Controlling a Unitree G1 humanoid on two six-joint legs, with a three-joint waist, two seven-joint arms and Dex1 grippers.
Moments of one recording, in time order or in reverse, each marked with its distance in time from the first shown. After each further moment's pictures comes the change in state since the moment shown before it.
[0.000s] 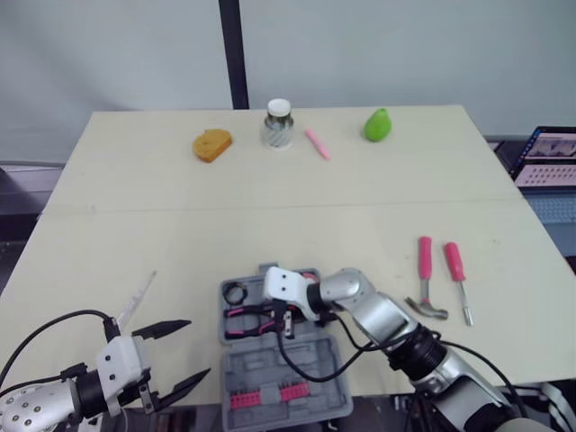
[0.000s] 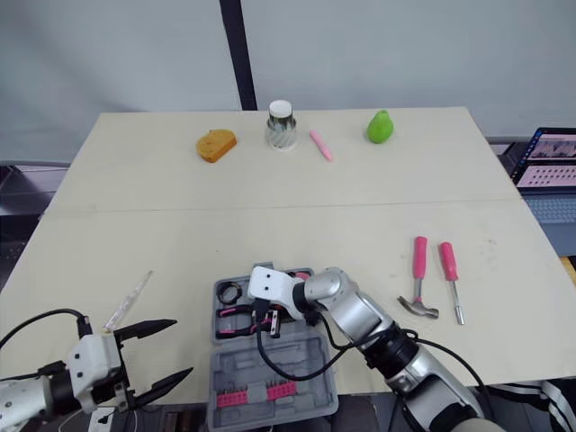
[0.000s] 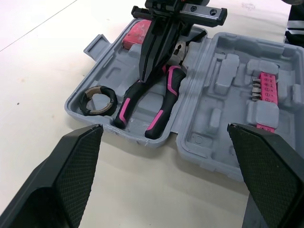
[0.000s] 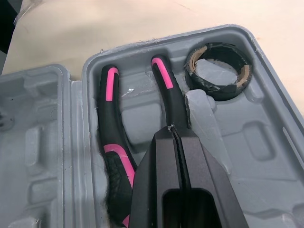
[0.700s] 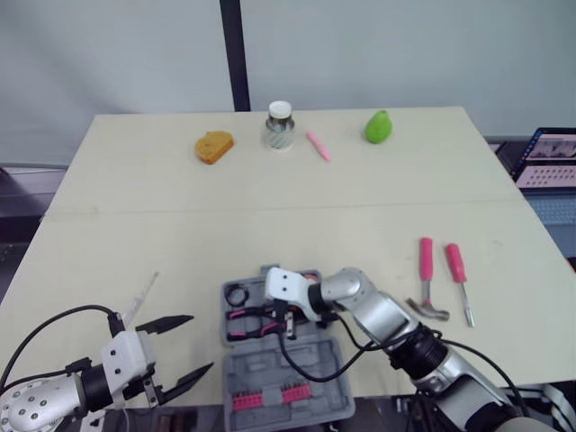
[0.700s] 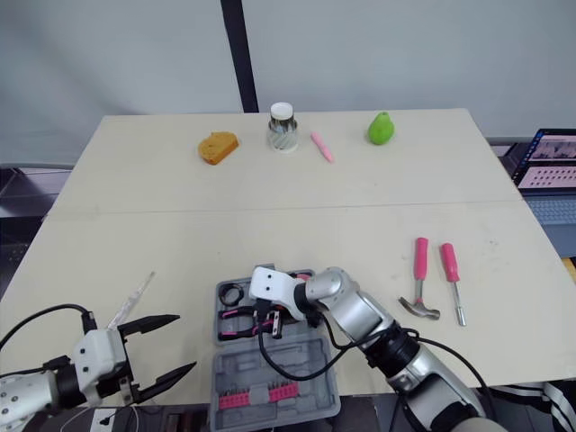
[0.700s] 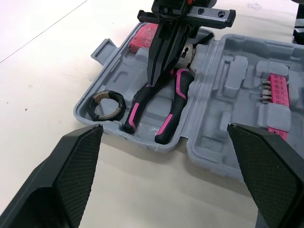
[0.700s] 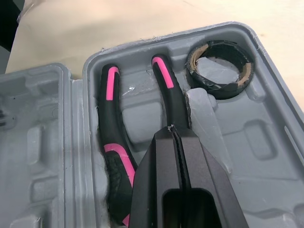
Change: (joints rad) left arm -0.034 0.002 -0.014 0.001 0.015 0.009 0.018; right arm 0.007 -0.002 -0.013 0.004 0.015 0.010 0.014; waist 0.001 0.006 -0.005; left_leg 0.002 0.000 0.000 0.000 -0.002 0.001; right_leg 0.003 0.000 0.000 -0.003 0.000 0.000
